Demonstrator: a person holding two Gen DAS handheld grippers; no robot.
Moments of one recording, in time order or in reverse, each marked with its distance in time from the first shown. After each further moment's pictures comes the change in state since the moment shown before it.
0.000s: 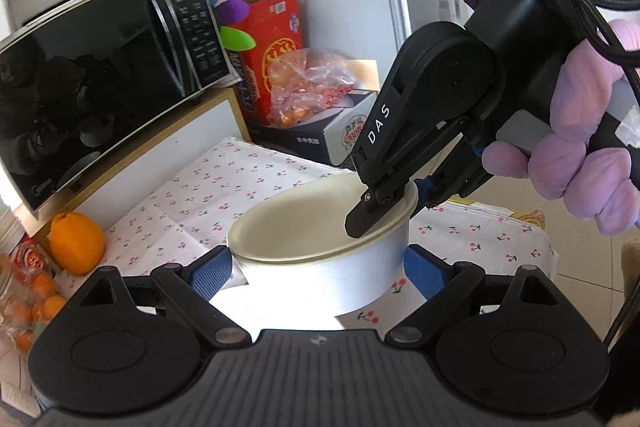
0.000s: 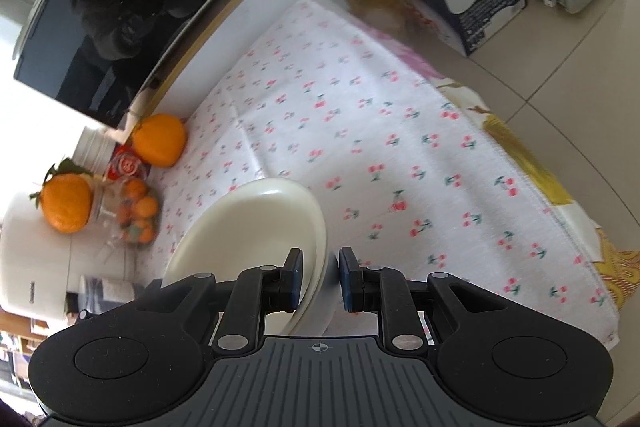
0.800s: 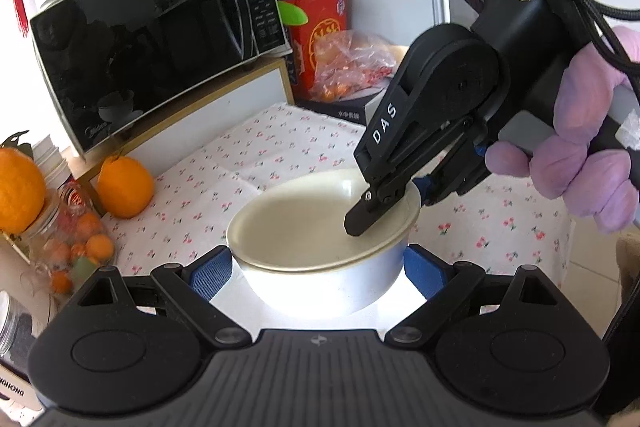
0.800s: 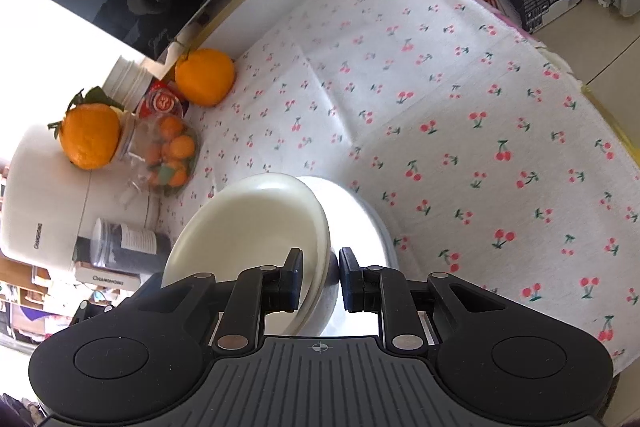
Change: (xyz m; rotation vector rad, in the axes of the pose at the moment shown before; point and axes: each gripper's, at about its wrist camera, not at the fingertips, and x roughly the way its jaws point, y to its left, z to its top) left arm -0.031 0.026 -0.030 -0.086 0.052 0.058; right arm 0.036 0.064 -0.036 -0.101 0.079 0.026
